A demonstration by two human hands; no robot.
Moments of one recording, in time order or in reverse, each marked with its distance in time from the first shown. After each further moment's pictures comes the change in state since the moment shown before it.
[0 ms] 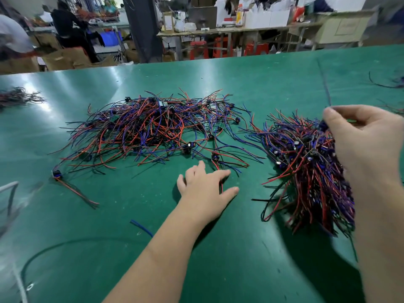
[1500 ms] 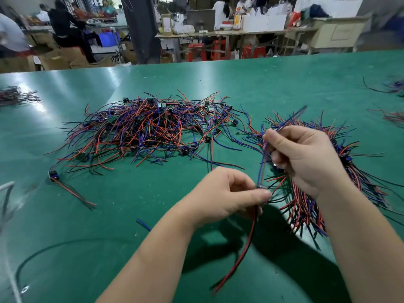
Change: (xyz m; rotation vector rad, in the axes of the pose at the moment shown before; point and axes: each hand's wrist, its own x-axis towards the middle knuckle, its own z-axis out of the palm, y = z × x) left_hand -0.021 0.023 -0.028 -1.058 -0.432 0.299; right_hand -0.037 -0.012 0.033 0.435 -0.571 0.277
